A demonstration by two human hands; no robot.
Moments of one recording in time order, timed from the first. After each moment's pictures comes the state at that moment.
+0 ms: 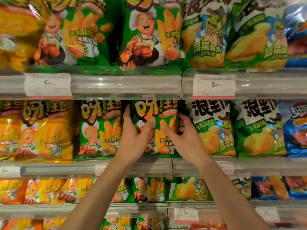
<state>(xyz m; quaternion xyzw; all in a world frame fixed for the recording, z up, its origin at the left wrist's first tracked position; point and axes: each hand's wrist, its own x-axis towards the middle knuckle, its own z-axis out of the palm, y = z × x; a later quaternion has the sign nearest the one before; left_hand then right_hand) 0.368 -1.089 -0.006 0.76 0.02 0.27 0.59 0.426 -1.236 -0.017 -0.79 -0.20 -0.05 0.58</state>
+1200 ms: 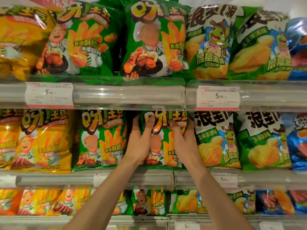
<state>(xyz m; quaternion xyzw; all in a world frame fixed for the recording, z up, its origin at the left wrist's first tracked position) 0.413 -1.083 -0.014 0.72 0.07 0.27 0.64 0.450 -1.214 -0.018 -0.73 -0.14 -0.11 0.66</state>
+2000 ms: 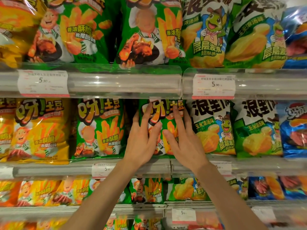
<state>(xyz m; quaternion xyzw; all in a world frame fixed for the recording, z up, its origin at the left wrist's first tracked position) 0.397 -1.086 -0.039 0.86 -0.01 0.31 0.40 0.439 -1.246 -0.042 -0.88 -0.28 -0.22 0.30</state>
